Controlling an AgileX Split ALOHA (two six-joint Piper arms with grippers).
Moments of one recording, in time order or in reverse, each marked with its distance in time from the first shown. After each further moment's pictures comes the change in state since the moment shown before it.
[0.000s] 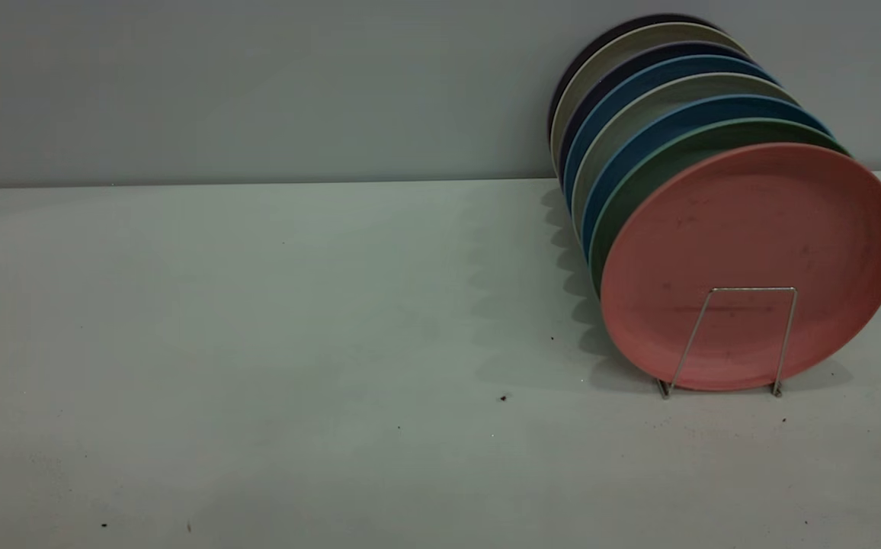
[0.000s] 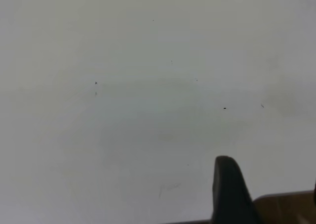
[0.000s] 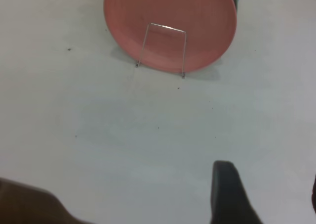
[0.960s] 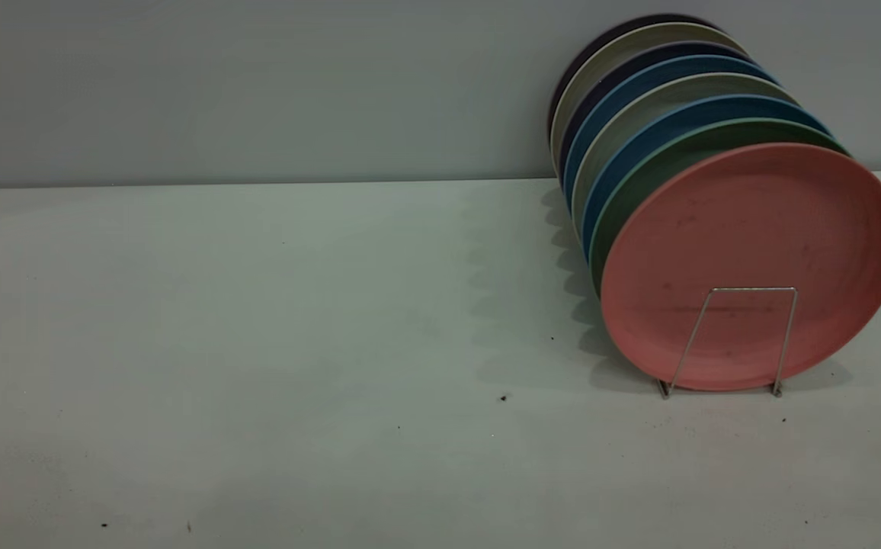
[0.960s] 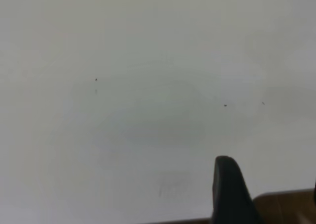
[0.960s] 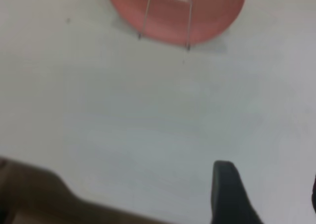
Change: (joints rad) left arm 0.002 0.006 0.000 0.000 -0.001 0.000; right arm 0.000 0.081 0.000 -0.005 -0.006 0.000
